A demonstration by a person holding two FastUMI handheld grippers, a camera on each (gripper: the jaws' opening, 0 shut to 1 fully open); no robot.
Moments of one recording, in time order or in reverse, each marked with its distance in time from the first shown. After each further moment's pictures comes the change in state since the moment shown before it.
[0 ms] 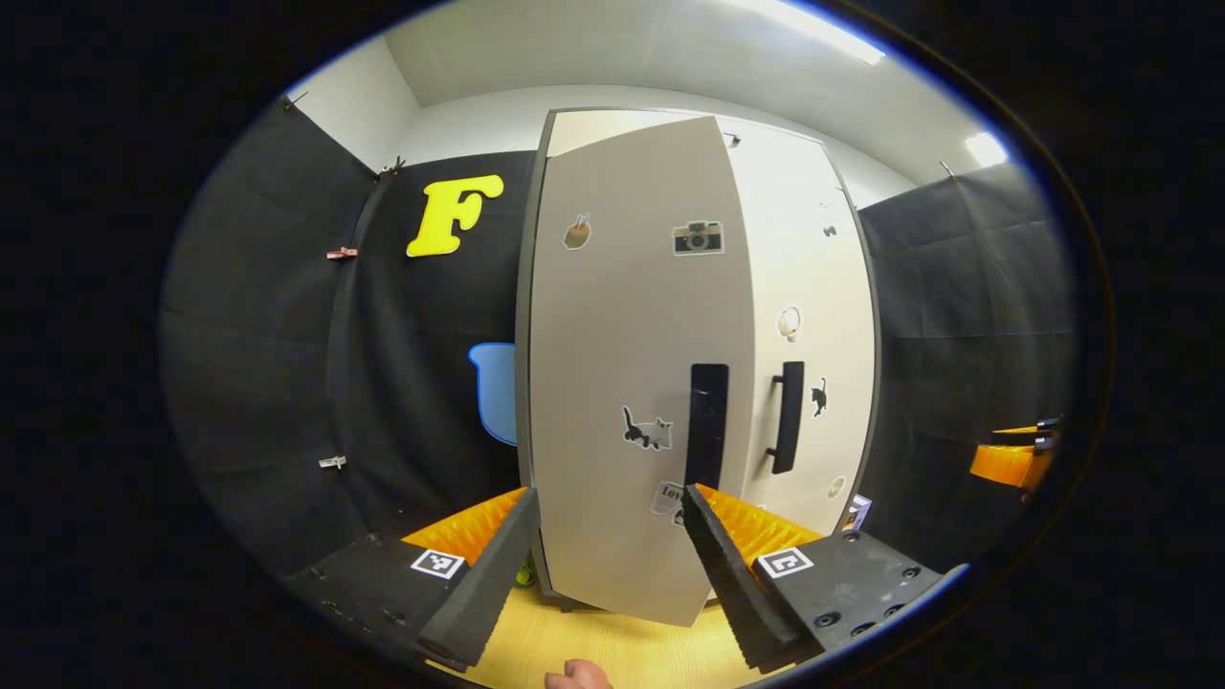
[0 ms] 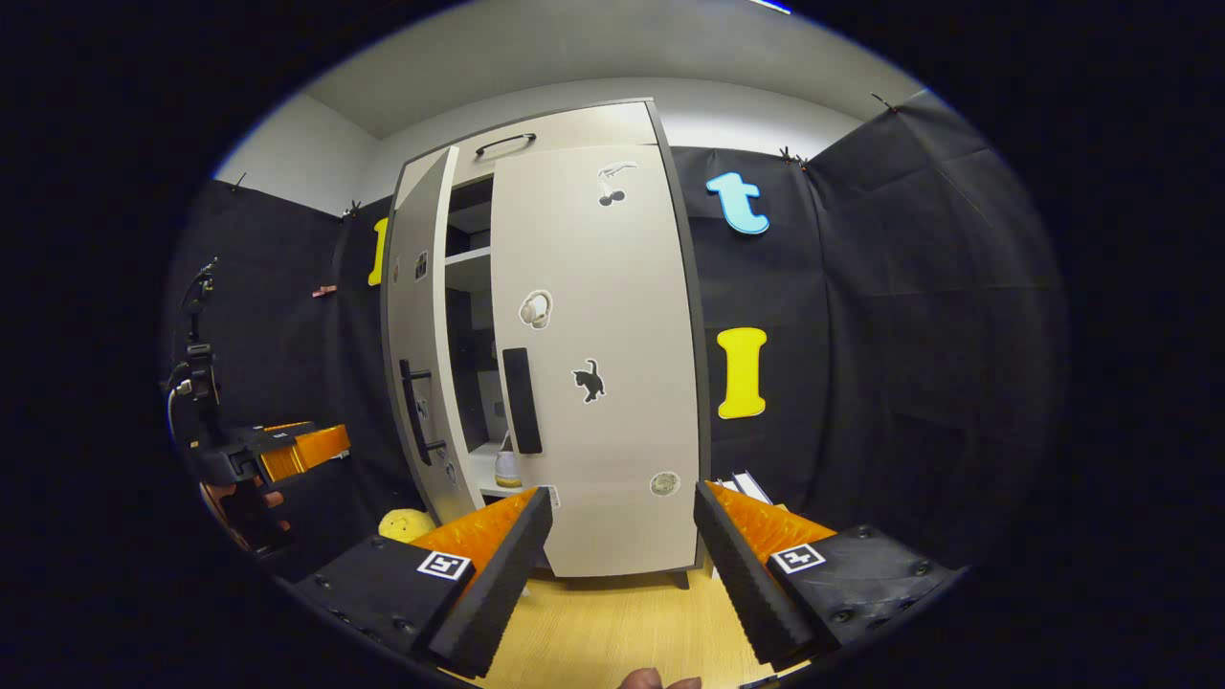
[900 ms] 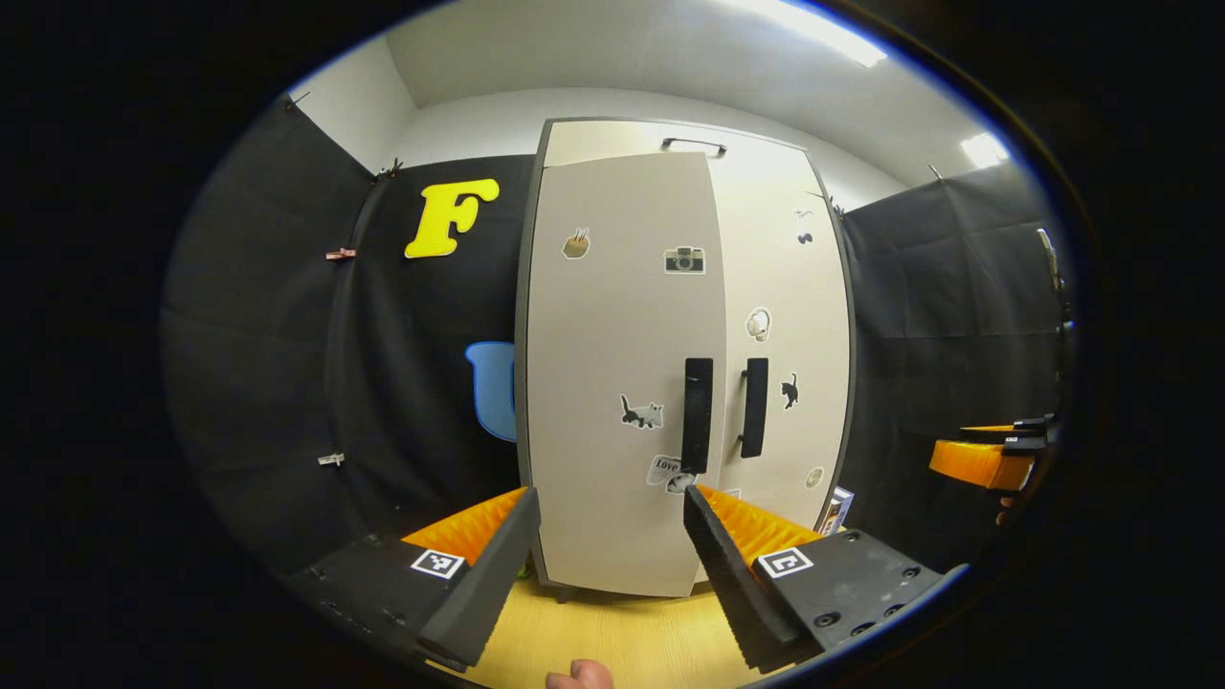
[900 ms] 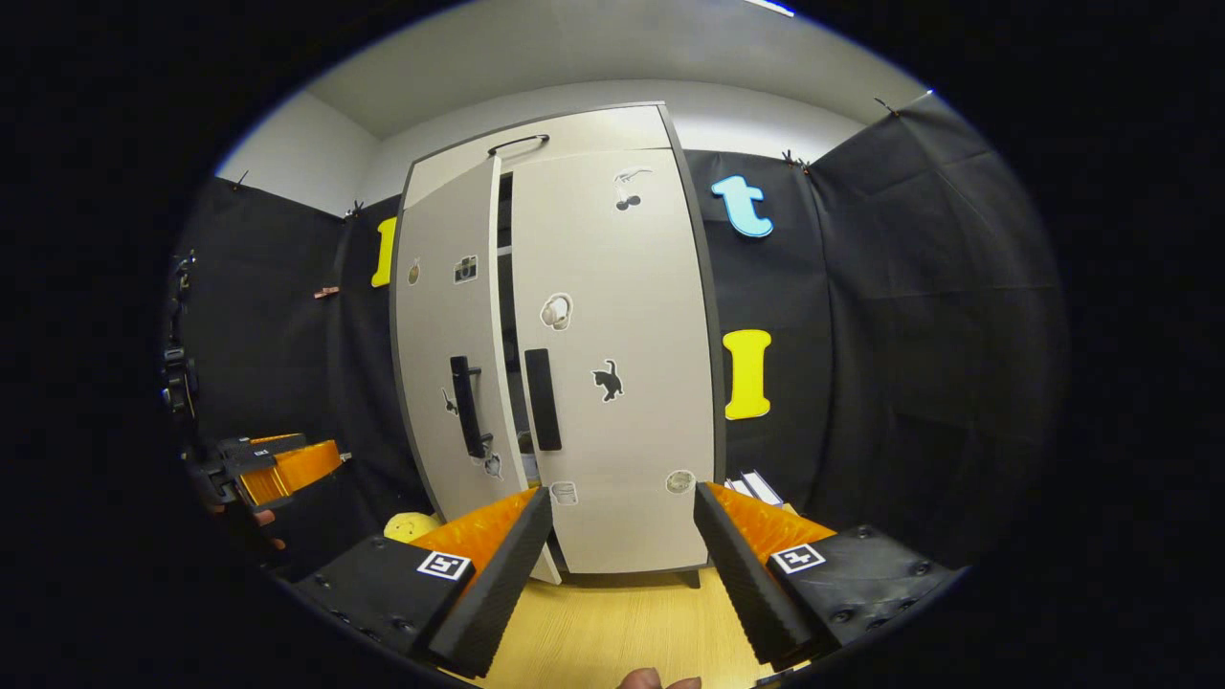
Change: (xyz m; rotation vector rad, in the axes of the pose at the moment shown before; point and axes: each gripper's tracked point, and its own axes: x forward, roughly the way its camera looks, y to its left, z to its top) left arm -0.033 0.003 -0.004 -0.004 0.002 -0.012; right arm -0.002 0.028 -0.001 -0.001 -0.006 -0.005
